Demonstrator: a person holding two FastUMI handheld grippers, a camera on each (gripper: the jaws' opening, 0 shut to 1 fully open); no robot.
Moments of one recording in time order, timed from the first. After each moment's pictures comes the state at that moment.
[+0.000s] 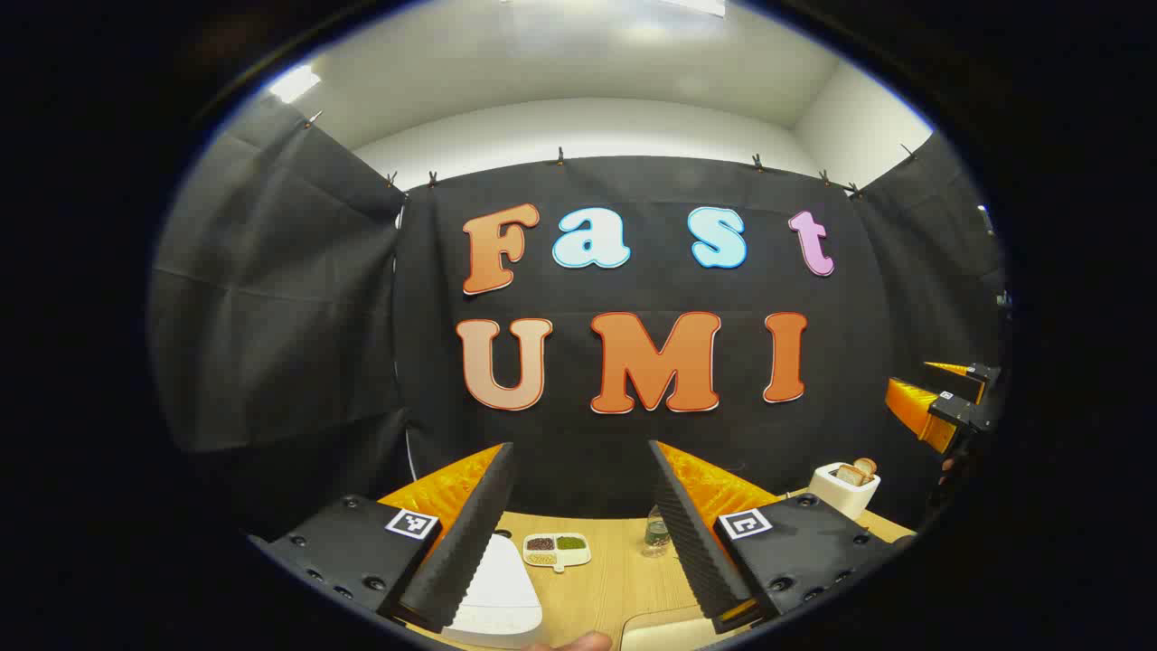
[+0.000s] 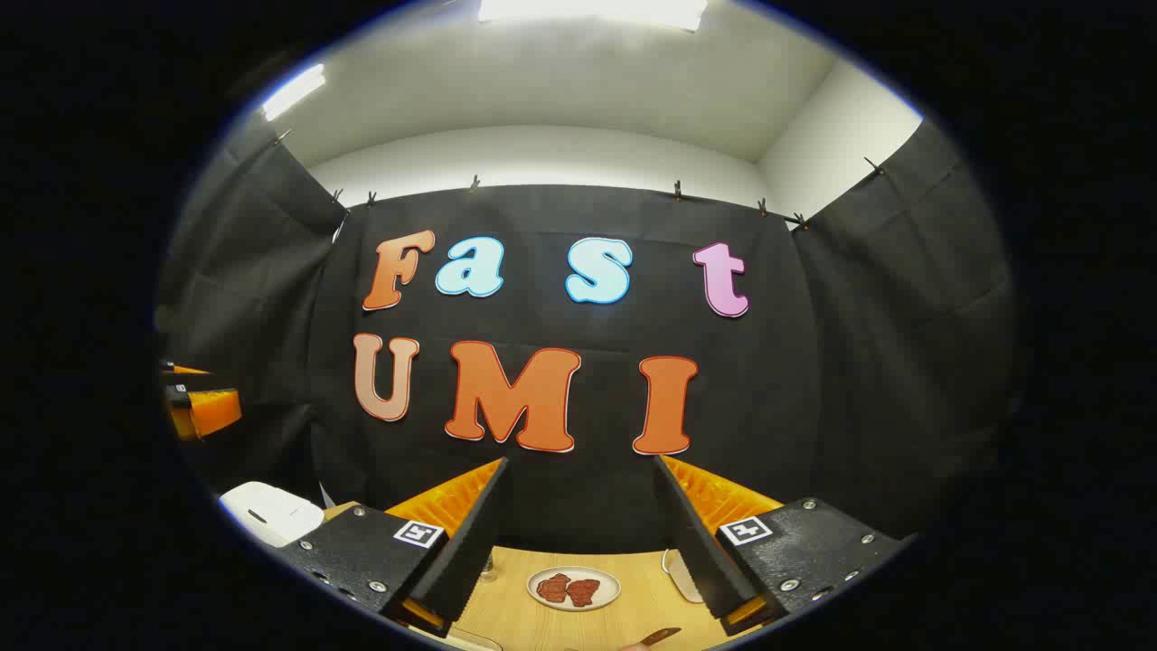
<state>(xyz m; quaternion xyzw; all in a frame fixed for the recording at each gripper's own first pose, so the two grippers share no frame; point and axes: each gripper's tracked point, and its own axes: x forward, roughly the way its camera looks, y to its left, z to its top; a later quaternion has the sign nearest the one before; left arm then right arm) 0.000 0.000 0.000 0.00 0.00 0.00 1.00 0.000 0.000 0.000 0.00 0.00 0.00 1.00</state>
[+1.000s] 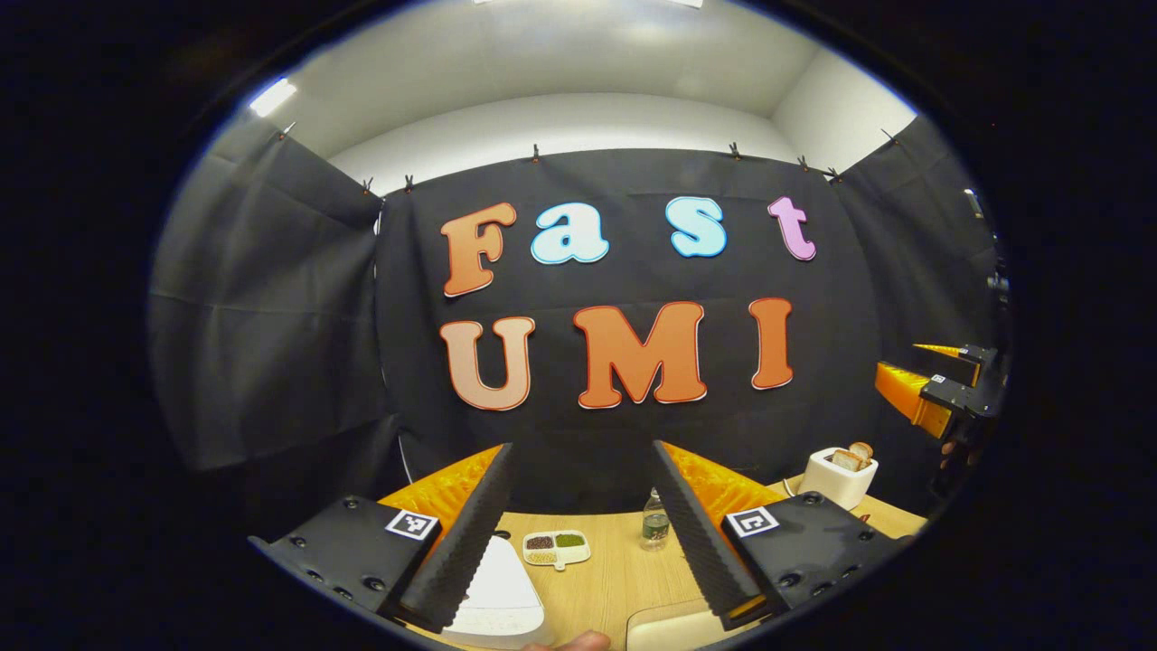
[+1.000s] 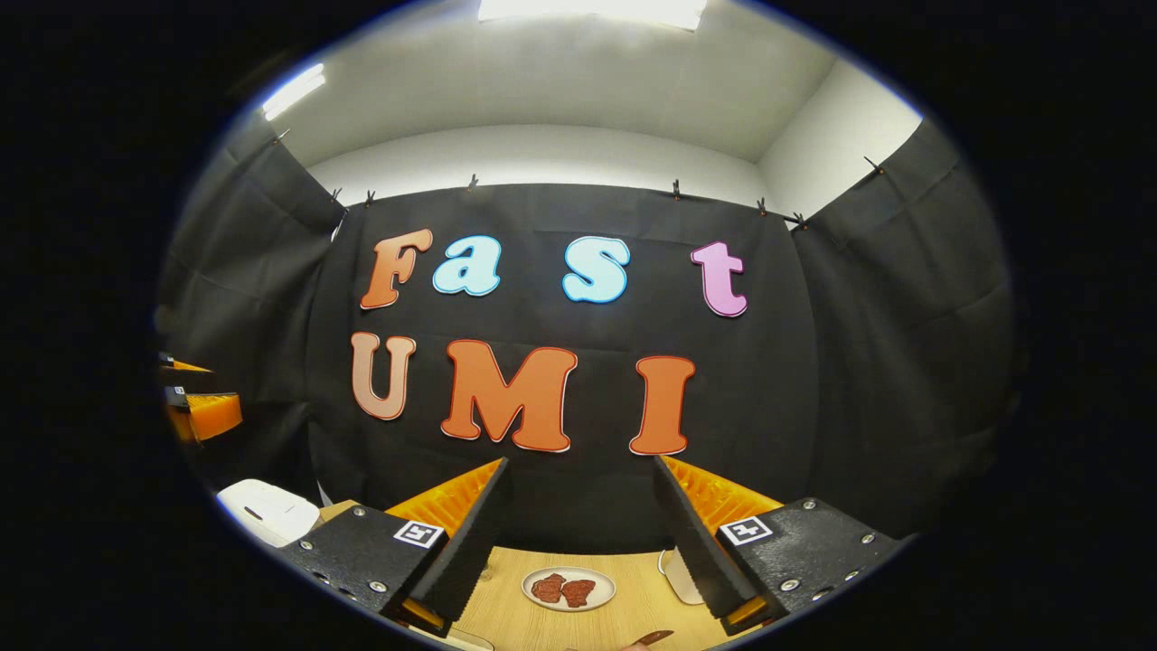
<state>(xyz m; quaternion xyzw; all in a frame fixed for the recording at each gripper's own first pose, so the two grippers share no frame) 0.010 0.003 -0.004 0.02 0.02 -0.01 1.00 0.005 -0.013 -0.002 -0.01 0.00 -0.01 1.00</state>
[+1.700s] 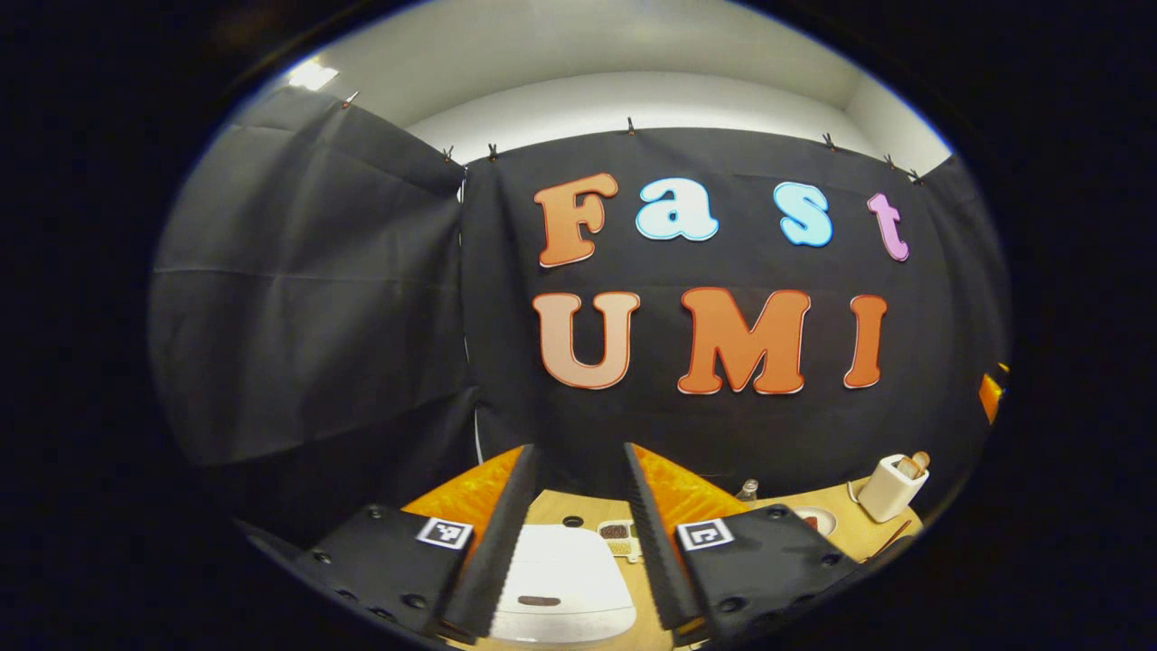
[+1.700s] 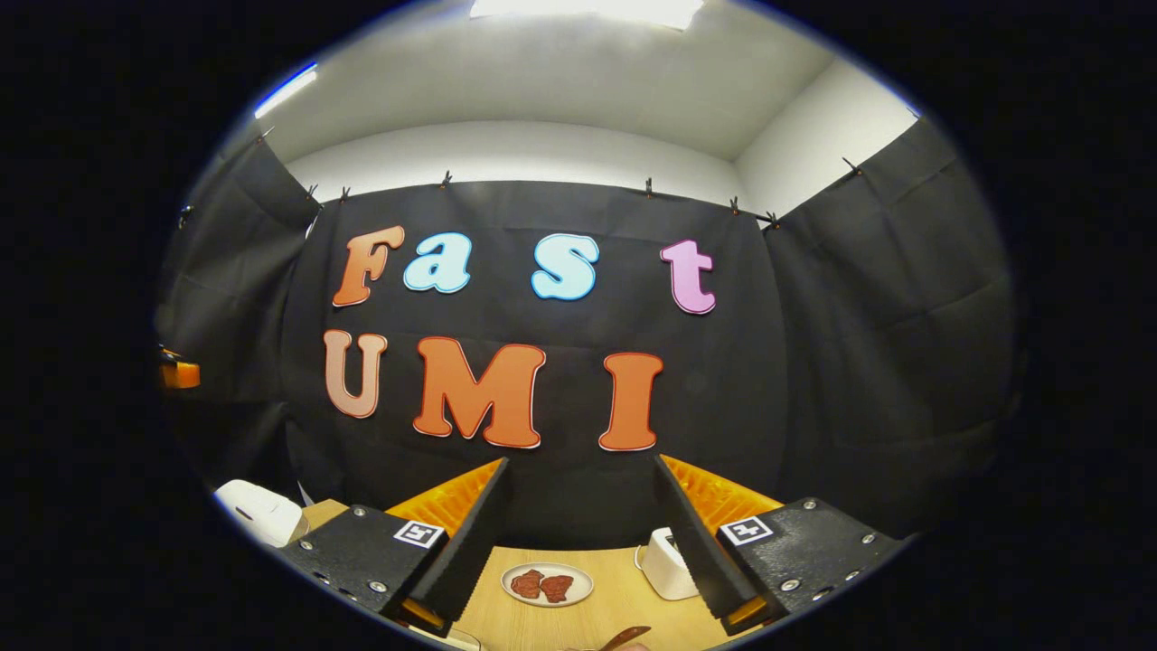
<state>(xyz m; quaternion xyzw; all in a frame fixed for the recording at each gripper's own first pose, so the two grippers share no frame) 0.031 0.139 -0.022 0.00 0.09 0.11 0.99 -0.009 -0.043 -0.004 -0.01 0.01 -0.06 1.00</state>
